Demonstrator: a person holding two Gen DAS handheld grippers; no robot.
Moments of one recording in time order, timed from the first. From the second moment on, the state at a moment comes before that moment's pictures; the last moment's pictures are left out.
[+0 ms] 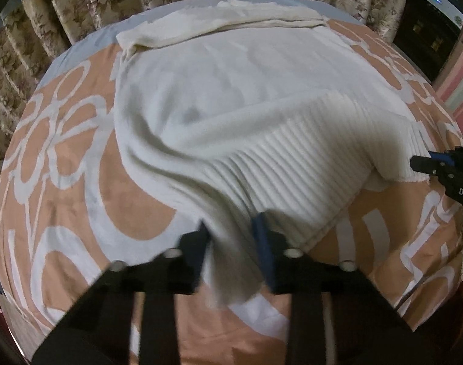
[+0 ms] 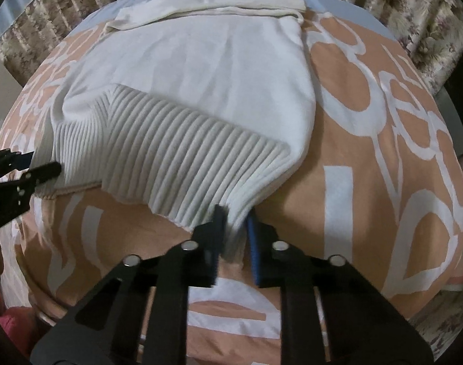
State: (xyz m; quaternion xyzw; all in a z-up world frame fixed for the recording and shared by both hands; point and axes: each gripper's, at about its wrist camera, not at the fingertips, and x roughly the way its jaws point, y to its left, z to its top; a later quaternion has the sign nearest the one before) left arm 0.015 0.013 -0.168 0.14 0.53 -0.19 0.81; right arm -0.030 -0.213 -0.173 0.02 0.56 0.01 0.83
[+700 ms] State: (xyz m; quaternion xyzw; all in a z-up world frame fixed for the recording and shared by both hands) left arm 0.074 0.008 -0.113 0.20 0.44 -0.16 0.86; right arm 0.017 -0.228 -0.108 -0.04 0.47 0.00 0.88
